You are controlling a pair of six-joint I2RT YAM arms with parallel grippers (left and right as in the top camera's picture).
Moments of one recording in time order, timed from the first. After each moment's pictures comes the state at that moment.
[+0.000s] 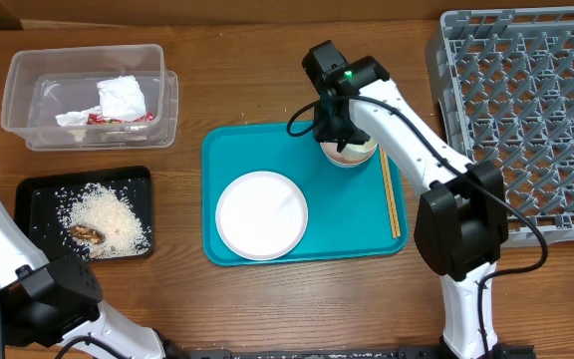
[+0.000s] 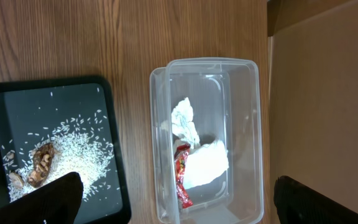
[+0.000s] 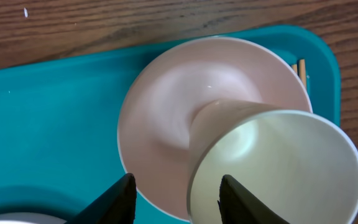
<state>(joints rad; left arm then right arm) 0.54 1.88 2.28 -1.38 -0.12 -1.07 0.48 2.19 1.94 -1.16 0.13 0.57</state>
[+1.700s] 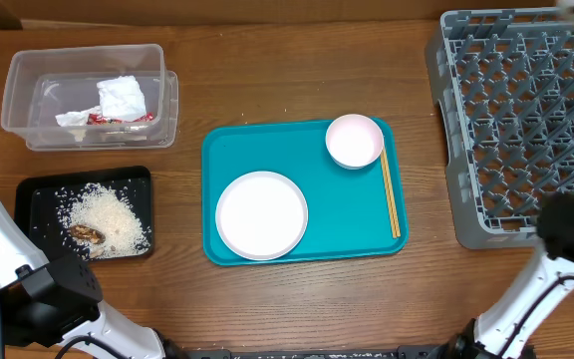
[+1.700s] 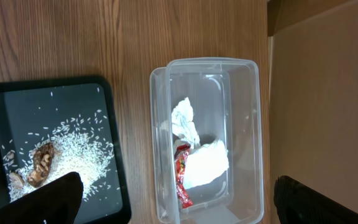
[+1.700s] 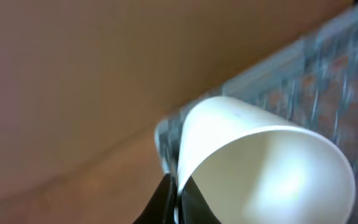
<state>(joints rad) 0.54 1.88 2.28 -1.38 -0.12 -1.07 -0.46 2.23 2.78 -1.20 -0.41 0.27</state>
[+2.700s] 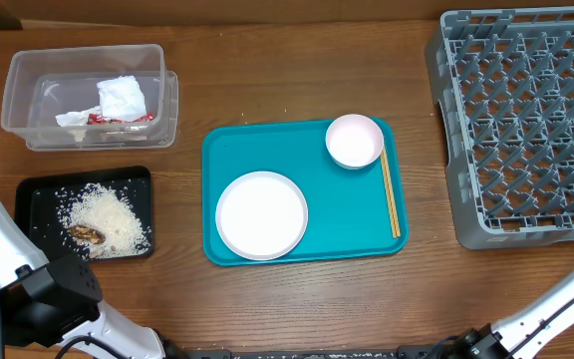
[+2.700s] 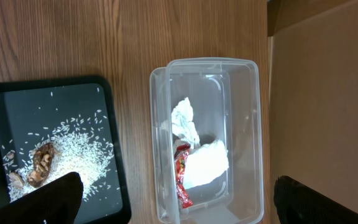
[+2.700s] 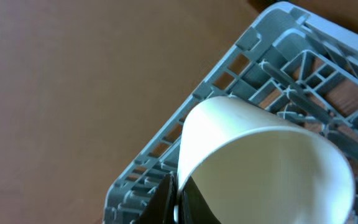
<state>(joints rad) 0.54 1.88 2.28 -1.38 -0.12 -1.07 -0.91 2.65 2.61 -0.54 -1.02 0.44</state>
